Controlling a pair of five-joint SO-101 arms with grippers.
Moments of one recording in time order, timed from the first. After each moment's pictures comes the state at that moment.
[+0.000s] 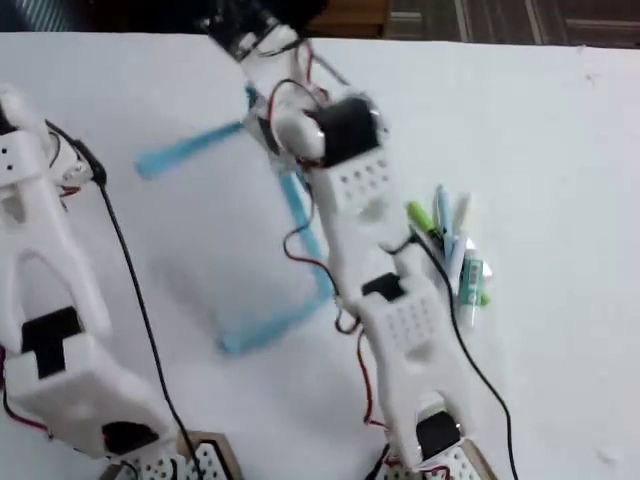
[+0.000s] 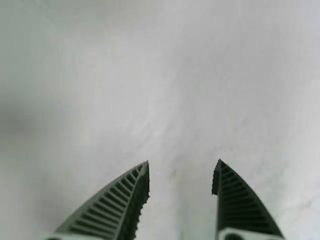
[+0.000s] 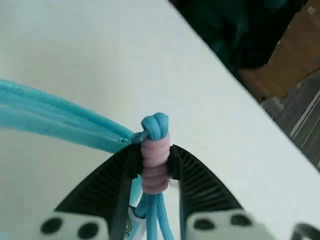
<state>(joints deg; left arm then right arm) -28.9 10.8 -28.6 102.5 25.8 -29.9 38.8 -93.2 100.2 24.2</state>
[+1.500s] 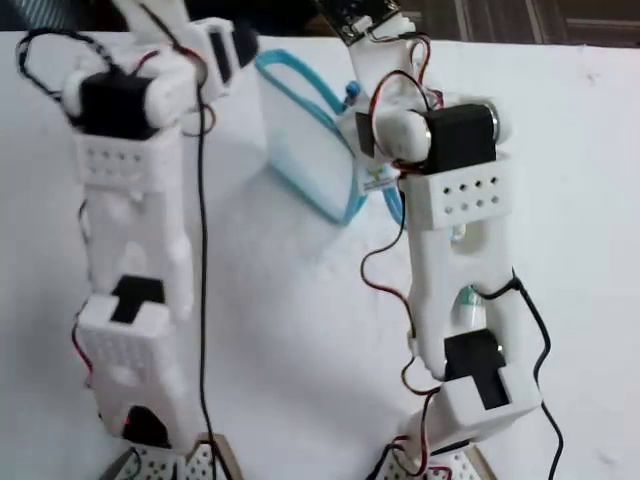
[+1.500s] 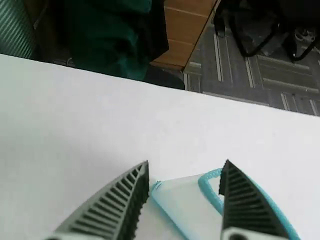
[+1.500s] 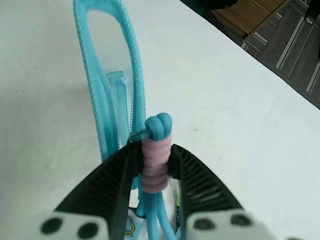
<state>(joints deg) 2.9 26.2 -74.2 95.3 23.1 -16.4 6.0 -43.7 95.4 24.0</state>
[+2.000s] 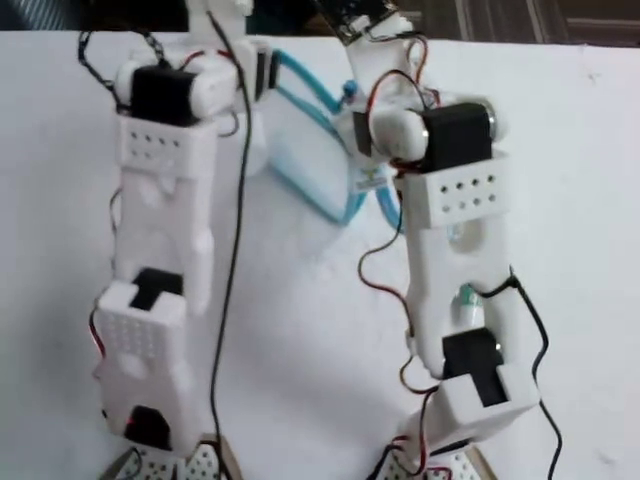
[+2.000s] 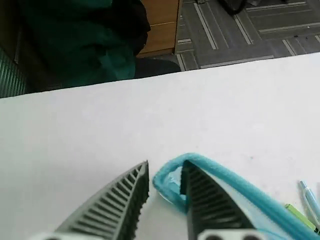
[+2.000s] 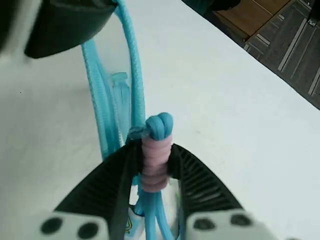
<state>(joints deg) 6.1 31.3 -71.5 90.3 7.1 -16.5 6.6 -43.7 95.3 23.9</state>
